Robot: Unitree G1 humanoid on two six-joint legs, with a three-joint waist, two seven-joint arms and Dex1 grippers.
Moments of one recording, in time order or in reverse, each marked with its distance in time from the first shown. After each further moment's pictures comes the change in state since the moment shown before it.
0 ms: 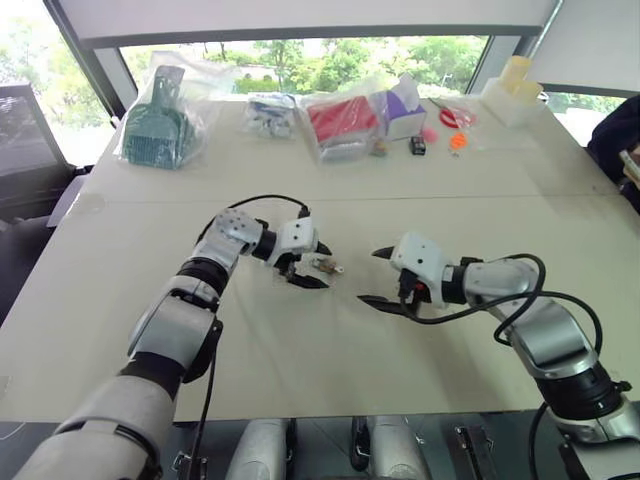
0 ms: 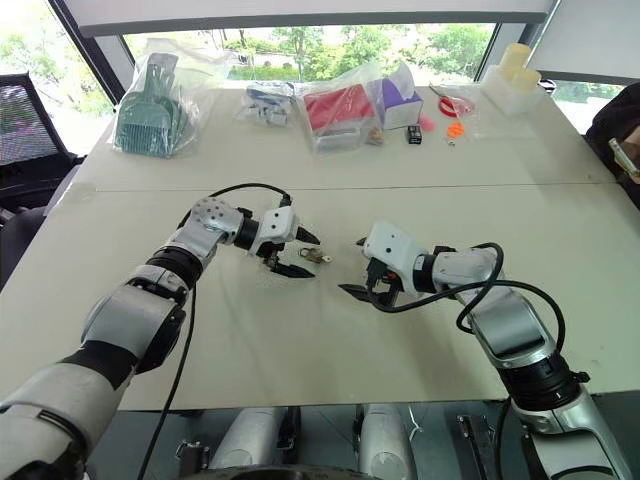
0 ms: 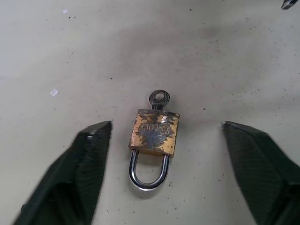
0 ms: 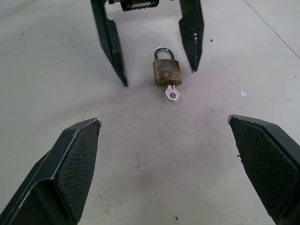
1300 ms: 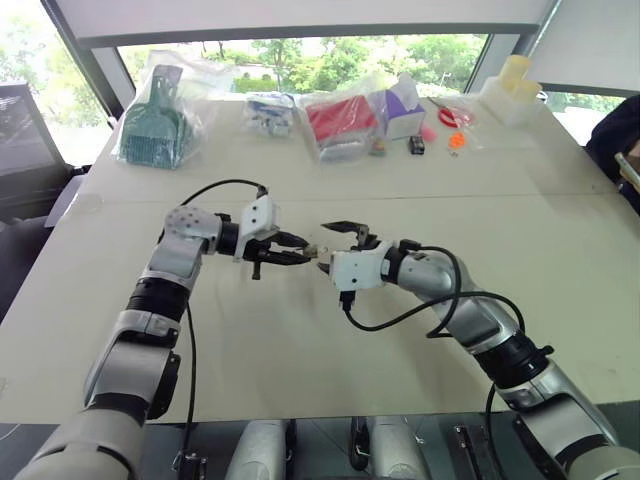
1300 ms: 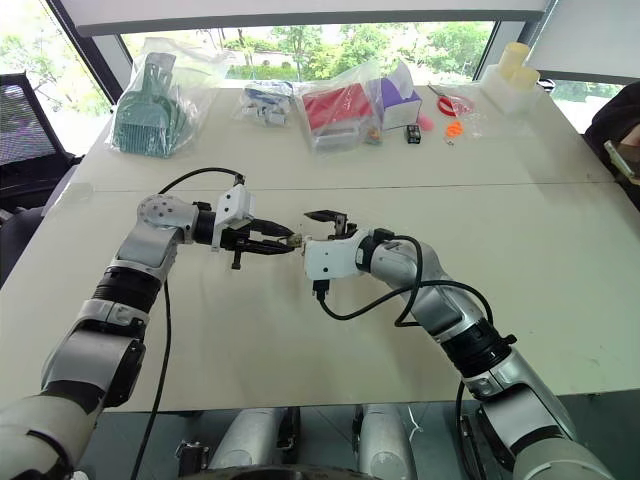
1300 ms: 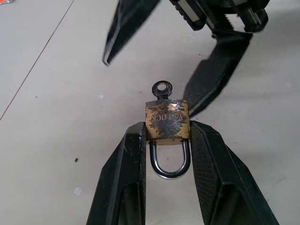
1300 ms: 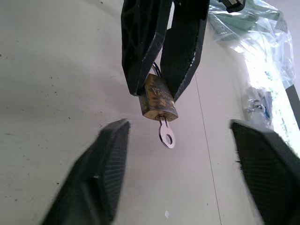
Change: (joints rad) left arm 0.273 0.167 0.146 -0.650 -0.187 0.402 -0.064; right arm -0.184 0.169 0.257 0.318 -0.524 -0.676 -0.275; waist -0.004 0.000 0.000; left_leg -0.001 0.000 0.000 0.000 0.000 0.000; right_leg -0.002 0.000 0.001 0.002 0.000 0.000
